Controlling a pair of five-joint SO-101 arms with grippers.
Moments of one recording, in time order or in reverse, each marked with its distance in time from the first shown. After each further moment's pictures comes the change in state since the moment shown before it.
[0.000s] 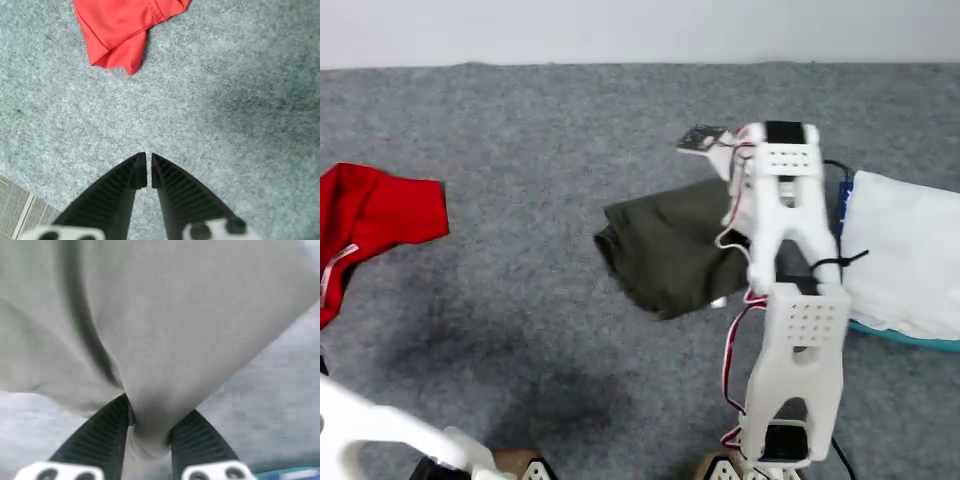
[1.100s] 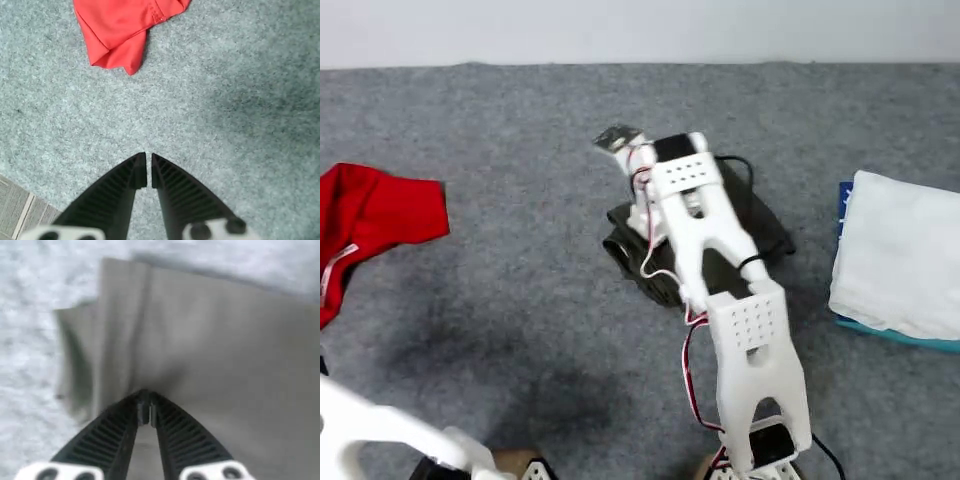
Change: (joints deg) left arm 0.0 0.0 0.0 0.0 0.0; right arm -22.2 4.1 -3.2 -2.4 -31.3
